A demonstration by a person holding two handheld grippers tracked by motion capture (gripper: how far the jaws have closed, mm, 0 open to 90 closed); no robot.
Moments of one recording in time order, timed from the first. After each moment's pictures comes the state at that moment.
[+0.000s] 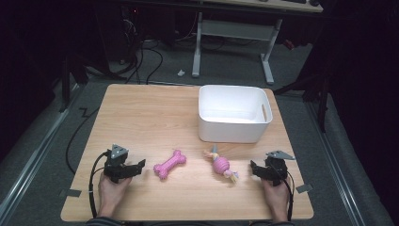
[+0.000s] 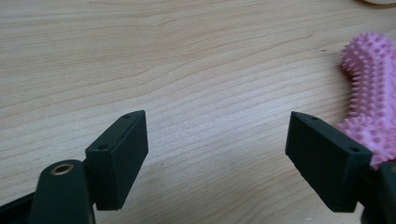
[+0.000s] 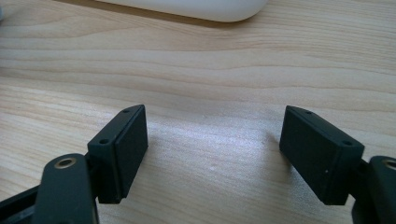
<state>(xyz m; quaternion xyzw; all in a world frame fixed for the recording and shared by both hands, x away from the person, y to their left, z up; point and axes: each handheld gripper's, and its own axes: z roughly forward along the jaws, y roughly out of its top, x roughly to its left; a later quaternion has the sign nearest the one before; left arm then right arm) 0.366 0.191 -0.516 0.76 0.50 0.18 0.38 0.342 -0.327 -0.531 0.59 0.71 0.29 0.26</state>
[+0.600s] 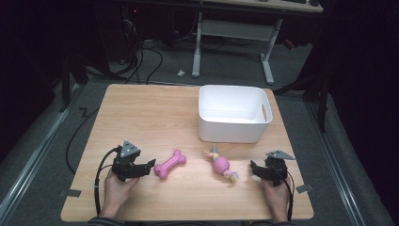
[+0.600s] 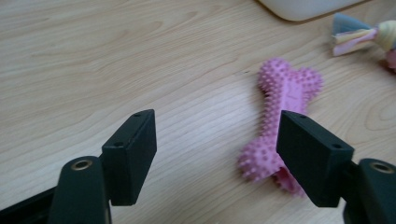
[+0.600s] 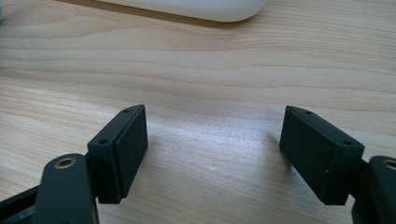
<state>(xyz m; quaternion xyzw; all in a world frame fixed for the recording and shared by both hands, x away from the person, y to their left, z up) 0.358 0.155 -0.481 0.80 0.43 0.16 0.39 0.342 -0.328 -0.531 0.59 0.71 0.29 0.26</state>
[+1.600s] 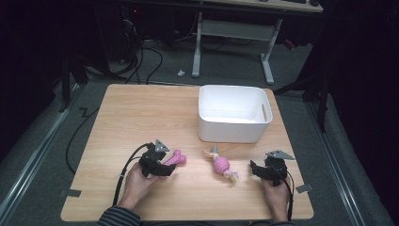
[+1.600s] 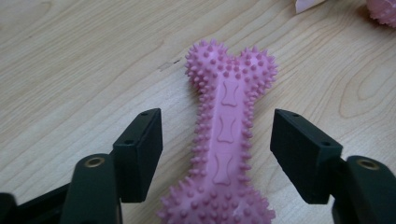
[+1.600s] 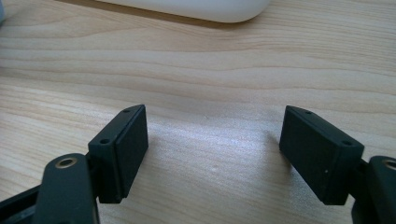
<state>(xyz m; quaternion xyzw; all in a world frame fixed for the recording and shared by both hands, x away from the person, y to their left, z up) 0.382 0.086 -0.497 0.87 0.37 0.11 0.31 0.343 -0.327 -0.531 0.59 0.71 0.29 0.25</state>
